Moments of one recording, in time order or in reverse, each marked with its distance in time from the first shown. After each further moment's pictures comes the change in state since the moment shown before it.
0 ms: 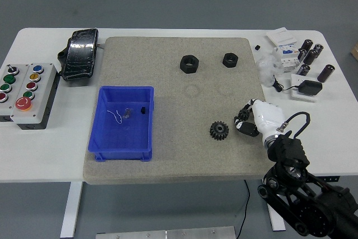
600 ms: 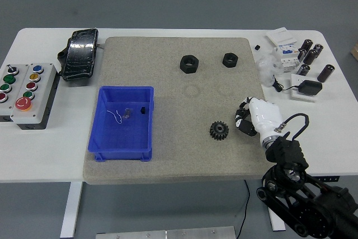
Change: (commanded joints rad) left arm 0.001 0.000 0.006 0.000 -0.006 0.001 -0.002; right arm 0.024 -0.022 -0.060 0.023 0.000 -0.080 0.042
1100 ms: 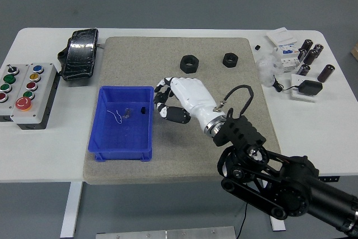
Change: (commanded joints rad) left arm -0.003 0.007 0.008 0.000 -0.008 -0.004 0.002; right arm 0.324 0.094 -0.343 0.097 0.324 0.051 0.220
